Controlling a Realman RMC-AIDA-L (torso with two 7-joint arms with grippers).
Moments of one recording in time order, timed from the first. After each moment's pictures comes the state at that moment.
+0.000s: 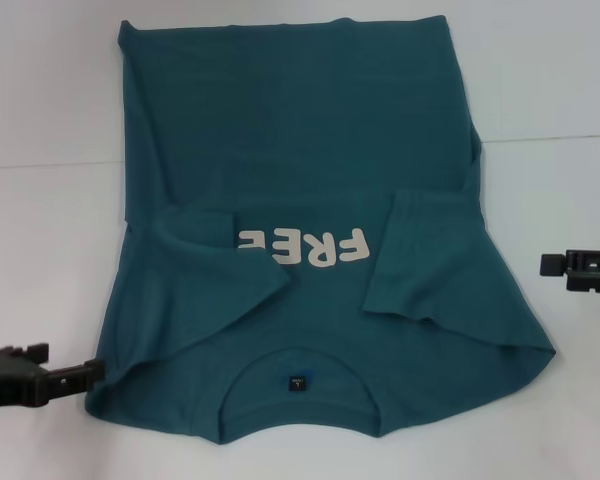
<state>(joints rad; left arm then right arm) -0.14 -2.17 -2.15 -1.25 -1.01 1.22 -2.03 0.44 1.92 -0.61 -0.81 -2.13 -1.52 2.34</state>
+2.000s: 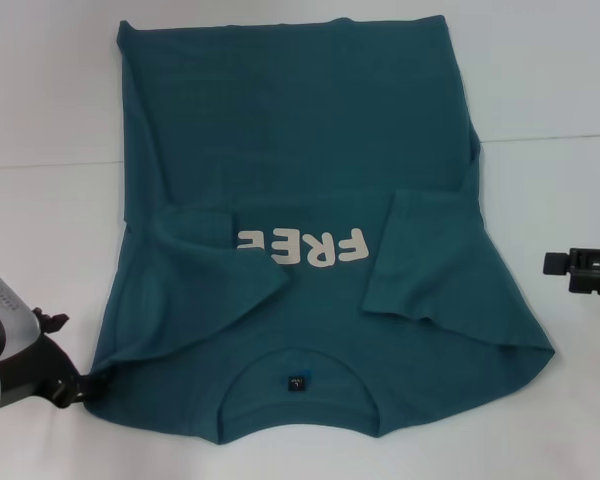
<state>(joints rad) -0.10 -2.18 -1.75 -1.30 -0.75 0.79 -1.83 0.44 1.92 -0.60 -0.80 -2.13 -1.51 2.36</state>
